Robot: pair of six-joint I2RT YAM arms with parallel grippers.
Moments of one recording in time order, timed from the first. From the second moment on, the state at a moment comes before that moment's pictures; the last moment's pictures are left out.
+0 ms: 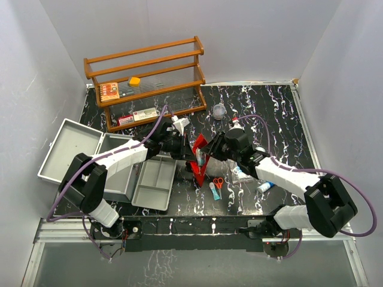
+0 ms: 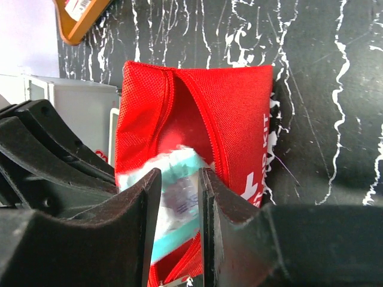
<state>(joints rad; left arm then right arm) -0.61 1.57 0.96 -0.15 0.60 -0.57 0.61 1.30 0.68 0.10 -0.08 0.94</state>
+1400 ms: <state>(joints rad) -0.61 1.57 0.96 -0.16 0.63 -0.52 0.72 1.44 0.97 -0.32 0.12 0.74</state>
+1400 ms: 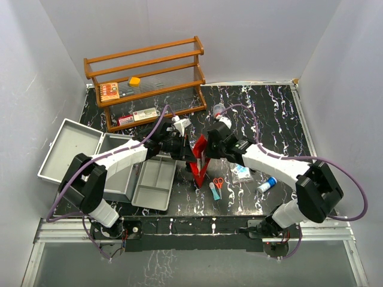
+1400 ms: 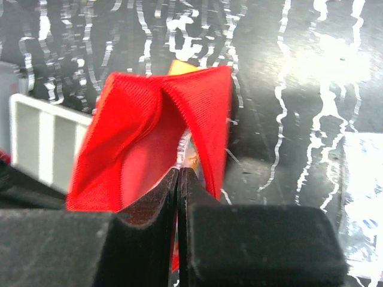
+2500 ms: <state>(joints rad) -0.61 1.55 0.98 -0.18 0.62 -0.52 0.72 1.04 0.77 -0.64 0.50 0.97</state>
